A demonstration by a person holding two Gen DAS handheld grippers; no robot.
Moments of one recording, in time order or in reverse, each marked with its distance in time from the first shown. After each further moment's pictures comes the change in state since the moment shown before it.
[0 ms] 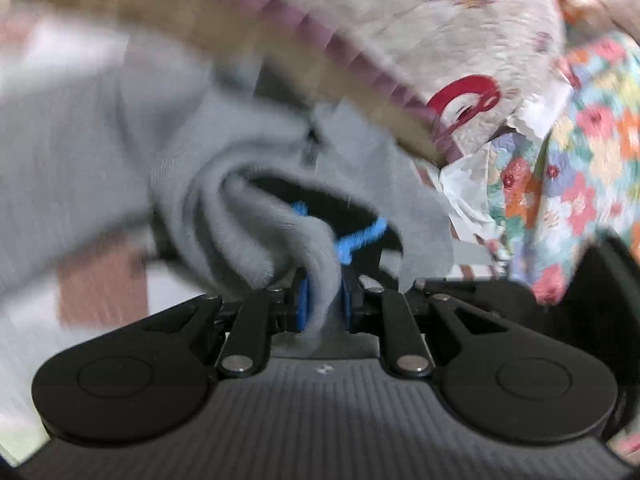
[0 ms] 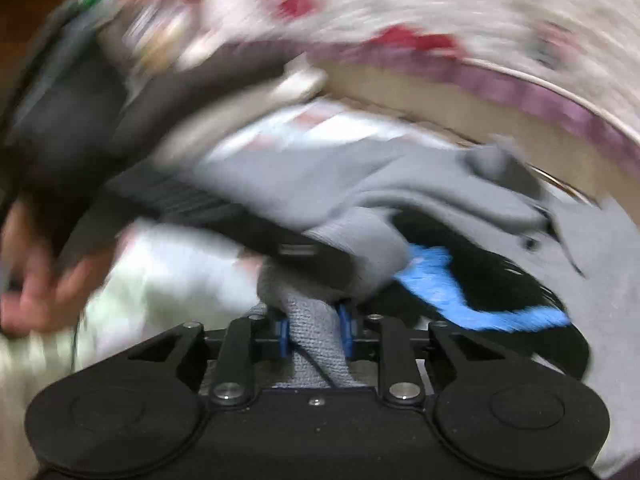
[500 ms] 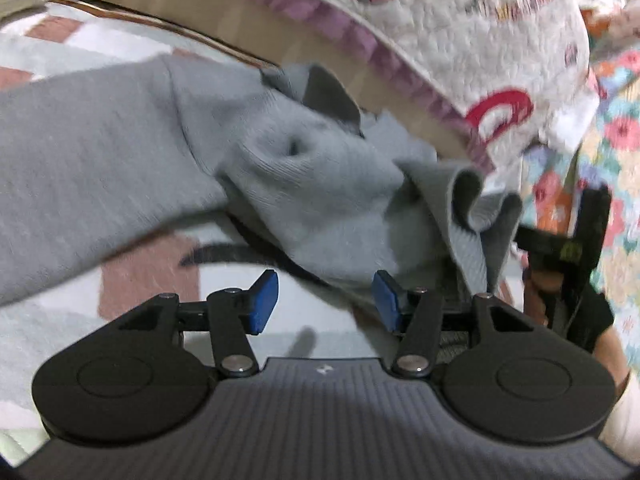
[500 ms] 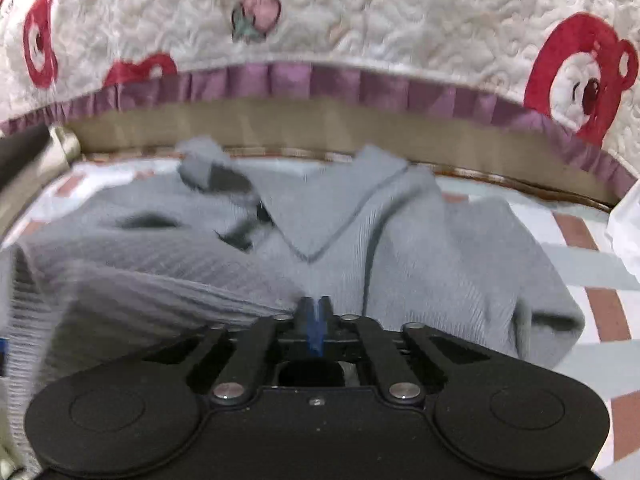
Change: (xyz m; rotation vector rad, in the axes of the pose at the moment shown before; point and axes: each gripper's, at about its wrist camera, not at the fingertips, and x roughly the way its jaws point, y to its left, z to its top) left arm 0.022 0.036 -0.027 -0.058 0.072 0.053; right arm 0.007 -0.145 -0.012 0.236 0.000 -0.467
